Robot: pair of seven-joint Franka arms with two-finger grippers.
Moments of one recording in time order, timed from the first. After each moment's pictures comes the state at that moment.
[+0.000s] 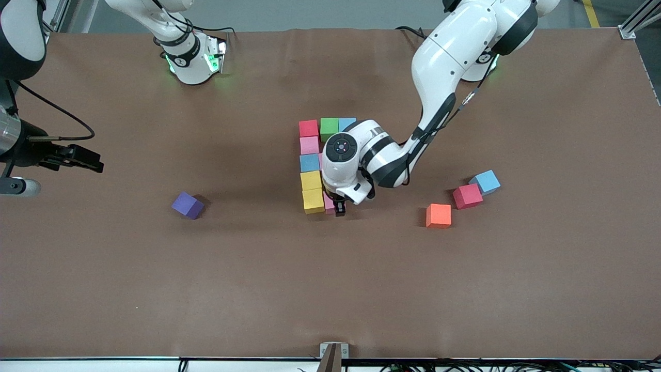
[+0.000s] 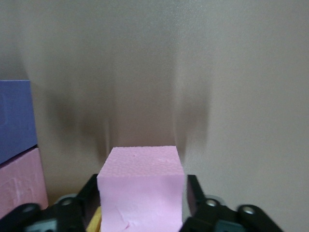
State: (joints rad) left arm -0.54 0.88 -0.30 -1.38 0.29 2.29 -2.59; right arm -0.02 0.19 0.03 -1.41 0.00 1.51 0.08
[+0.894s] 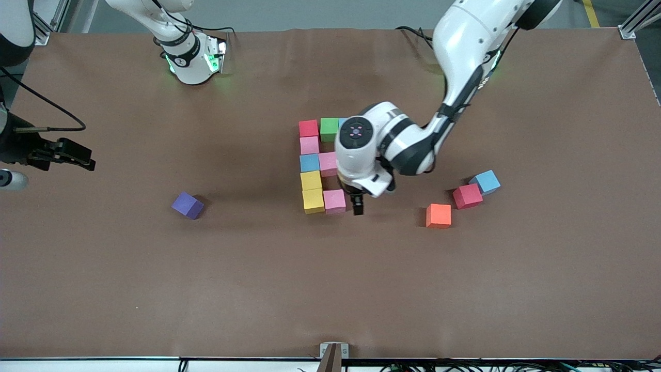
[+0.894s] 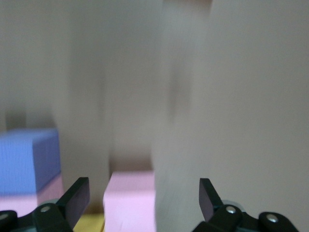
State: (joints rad) left arm -0.43 0.64 -0.30 -1.56 0.29 2.15 -2.52; right arm -0.03 0.17 0.04 -1.36 -0.01 1.52 -0.01
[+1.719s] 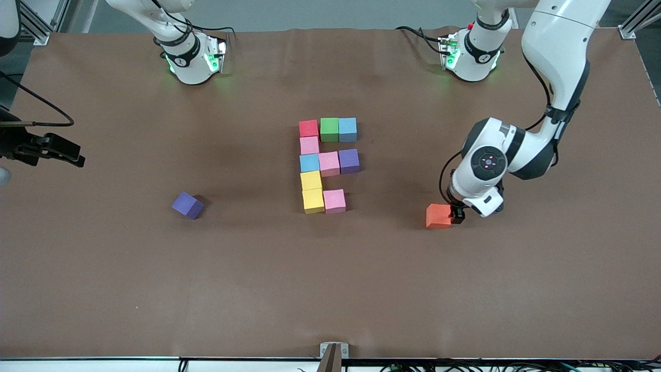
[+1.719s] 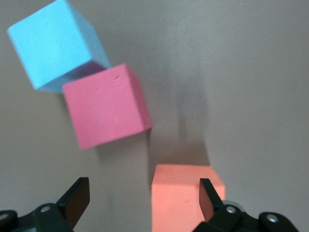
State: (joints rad) left arm 0.00 0.45 -0.31 -1.99 0.29 2.33 -1.97; right arm -0.04 0.17 0.04 -1.35 -0.01 1.46 0.04
